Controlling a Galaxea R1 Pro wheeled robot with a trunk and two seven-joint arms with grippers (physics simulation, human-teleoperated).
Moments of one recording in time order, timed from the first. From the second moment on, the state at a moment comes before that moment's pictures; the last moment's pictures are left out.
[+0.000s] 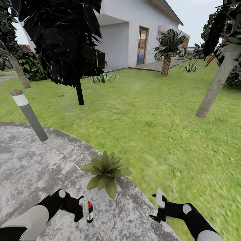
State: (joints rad) left arm -0.75 0.12 -0.04 -0.22 -0.80 -0.25 -0.99; right arm -0.52 -0.06 -0.35 -0.55 1.01 -0.47 0.83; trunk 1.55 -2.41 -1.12
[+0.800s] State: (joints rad) left arm -0.76 0.07 -0.05 -0.37 -0.93 -0.12 -1.17; right arm -0.60 0.12 -0.19 -0.58 1.01 -0.38 0.90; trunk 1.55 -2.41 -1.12
